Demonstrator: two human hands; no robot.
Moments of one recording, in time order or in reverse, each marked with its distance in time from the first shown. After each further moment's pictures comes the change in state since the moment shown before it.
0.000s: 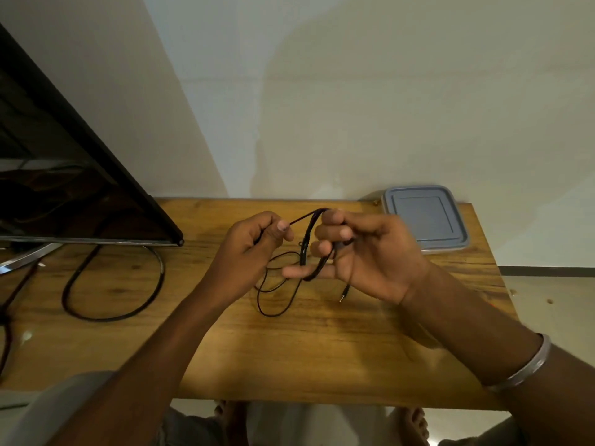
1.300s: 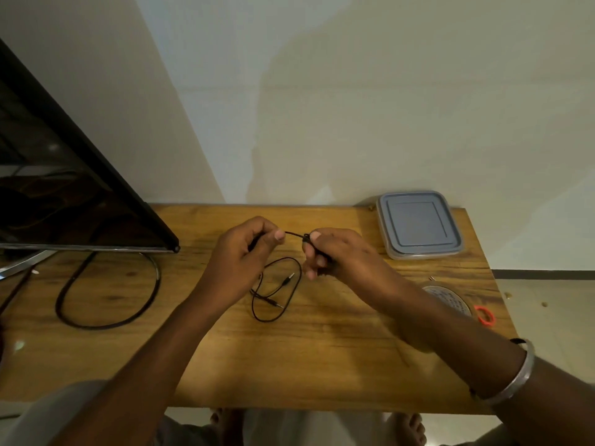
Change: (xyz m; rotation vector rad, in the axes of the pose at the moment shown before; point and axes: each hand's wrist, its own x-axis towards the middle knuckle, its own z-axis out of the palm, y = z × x) left_hand 0.002 -0.008 -0.002 0.109 0.064 0.023; right_hand 0.005 0.016 -0.007 -0.954 0.287 -0.162
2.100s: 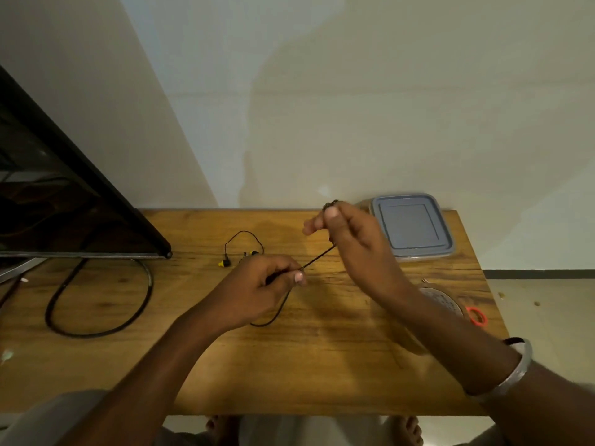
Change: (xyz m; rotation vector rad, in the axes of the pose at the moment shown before) left_hand -0.011 0.000 0.015 0.076 -0.386 -0.077; right_hand 0.006 0.004 -0.013 -0.260 0.343 -0.398
